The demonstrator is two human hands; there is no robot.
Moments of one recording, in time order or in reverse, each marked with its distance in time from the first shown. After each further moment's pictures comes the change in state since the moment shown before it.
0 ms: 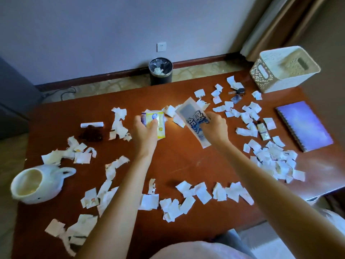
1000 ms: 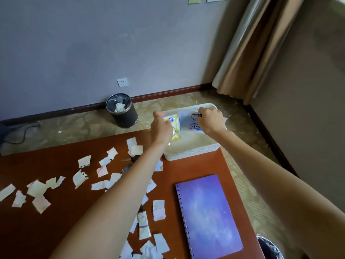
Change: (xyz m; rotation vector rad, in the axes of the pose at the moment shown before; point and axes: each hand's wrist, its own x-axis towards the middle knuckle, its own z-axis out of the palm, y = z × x) left_hand 0.019 0.264 0.517 0.179 -0.146 0.055; right_hand 0.410 0.271 -0.294 -0.411 0.008 -0.318
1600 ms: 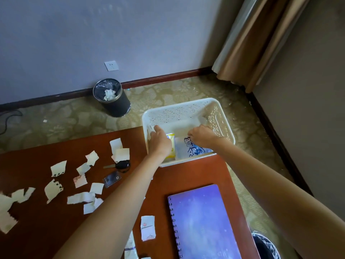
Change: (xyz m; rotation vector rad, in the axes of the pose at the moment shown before) left_hand 0.054 -0.052 0.063 0.411 -0.178 -0.105; right_hand 0.041 0.039 0.092 -0.108 -0.550 -0.126
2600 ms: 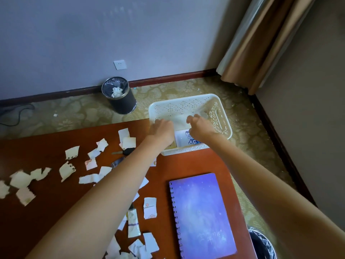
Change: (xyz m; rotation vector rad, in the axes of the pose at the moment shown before) left_hand -0.037 0.012 -0.032 0.582 -0.019 0.256; right_hand -0.040 -0.031 -0.017 0.047 0.177 0.030
